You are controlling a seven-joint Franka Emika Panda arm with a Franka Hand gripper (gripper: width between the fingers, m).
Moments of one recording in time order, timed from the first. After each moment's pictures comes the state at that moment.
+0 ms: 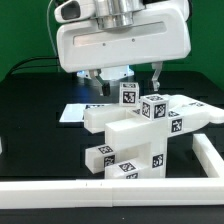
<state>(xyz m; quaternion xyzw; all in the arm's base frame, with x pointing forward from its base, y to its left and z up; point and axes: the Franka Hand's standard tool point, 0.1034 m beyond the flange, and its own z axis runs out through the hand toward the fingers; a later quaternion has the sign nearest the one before) 0.552 0.016 0.117 -0.99 0.09 -0.03 0.07</state>
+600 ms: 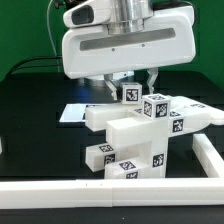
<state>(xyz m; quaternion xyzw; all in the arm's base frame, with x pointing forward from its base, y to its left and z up) 0.550 0.020 0.110 -1.00 0.00 -0.02 0.06</state>
